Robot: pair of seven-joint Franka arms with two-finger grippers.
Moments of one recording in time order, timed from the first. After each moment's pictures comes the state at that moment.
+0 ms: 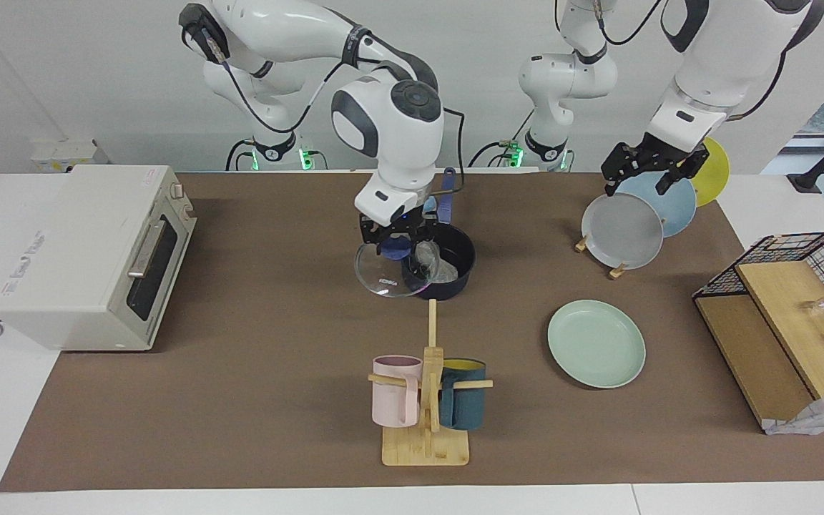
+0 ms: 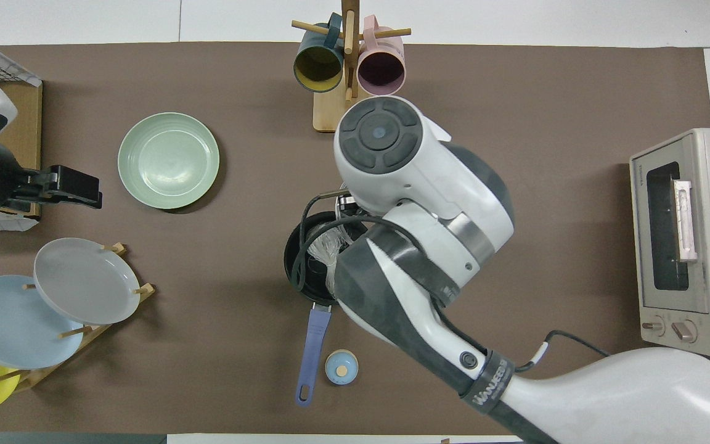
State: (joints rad) left arm -0.14 -0.03 -0.03 -1.60 -0.04 1.54 -0.13; right arm 0.03 0.45 0.67 -1.44 -0.35 1.71 0.62
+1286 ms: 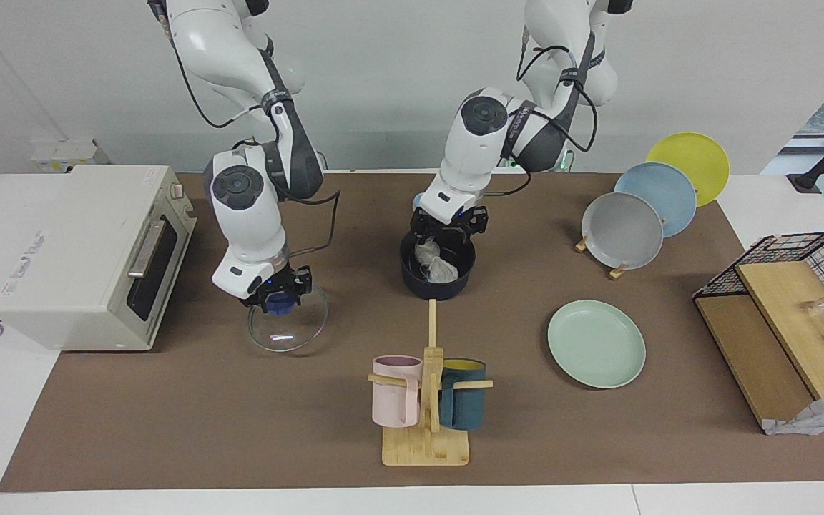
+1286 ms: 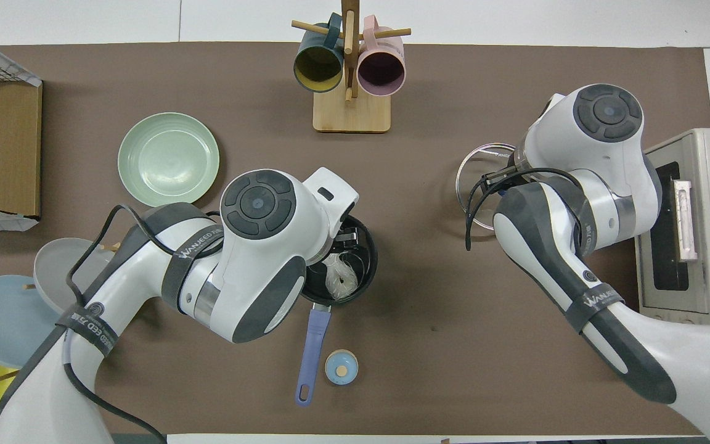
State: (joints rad) left arm -0.63 0.18 -0.06 -1.88 -0.13 2.06 -0.63; right arm -0.03 0.29 0.25 -1.84 -0.15 2.11 0.01
